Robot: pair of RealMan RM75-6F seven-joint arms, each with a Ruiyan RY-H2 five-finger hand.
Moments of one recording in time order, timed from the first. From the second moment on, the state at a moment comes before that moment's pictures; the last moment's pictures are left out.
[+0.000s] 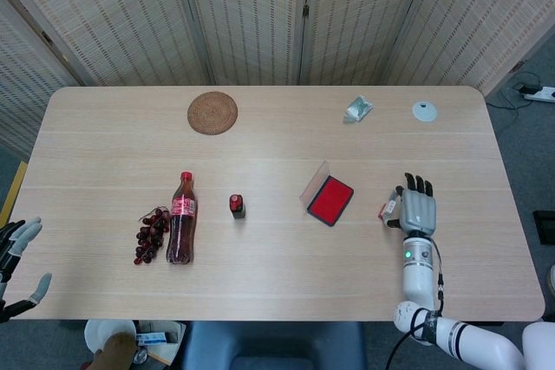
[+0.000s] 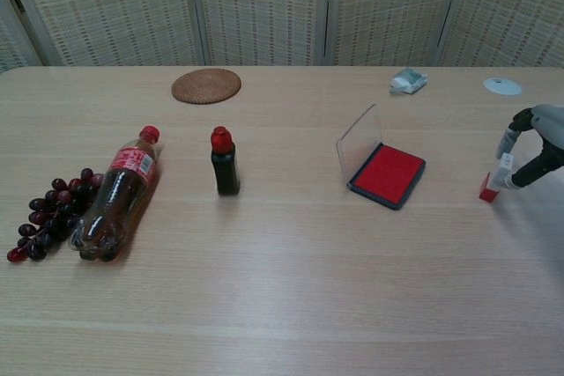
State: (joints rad) left arm -0.06 -1.04 0.04 -1.41 1.76 1.75 -0.47; right arm 0.52 -1.69 0.30 -1.36 -0.70 1.21 -0.56
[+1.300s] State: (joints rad) left arm -0.06 -1.03 0.03 -1.40 1.73 1.74 -0.53; right arm 0.72 -1.79 0.39 -1.33 -0.61 1.14 -0.62
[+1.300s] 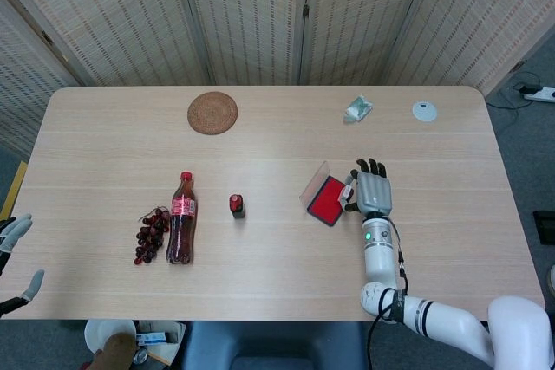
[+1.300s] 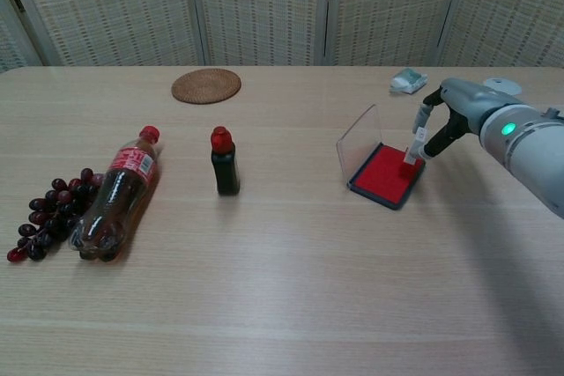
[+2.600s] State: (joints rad) left arm -0.05 -1.04 0.03 -1.39 1.73 1.75 -0.53; right arm 0.74 -1.81 0.38 -1.29 -0.63 1.13 -0.58
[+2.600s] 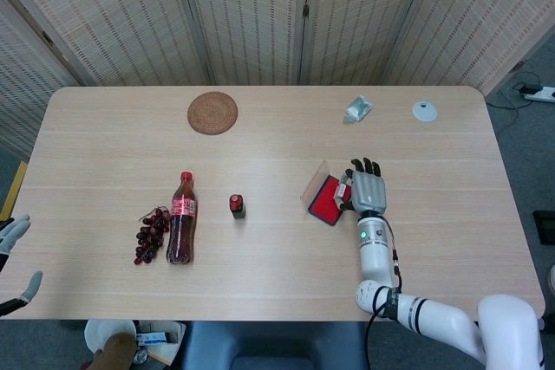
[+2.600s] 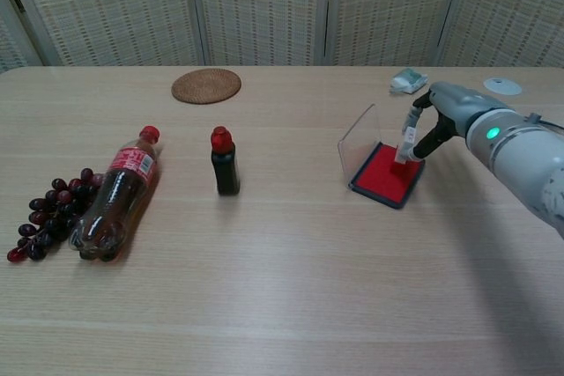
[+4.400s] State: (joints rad) left arm -0.06 -1.05 0.02 -1.44 1.70 1.69 -0.41; right arm 0.54 -1.68 0.27 -1.35 -0.74 1.10 -0.37
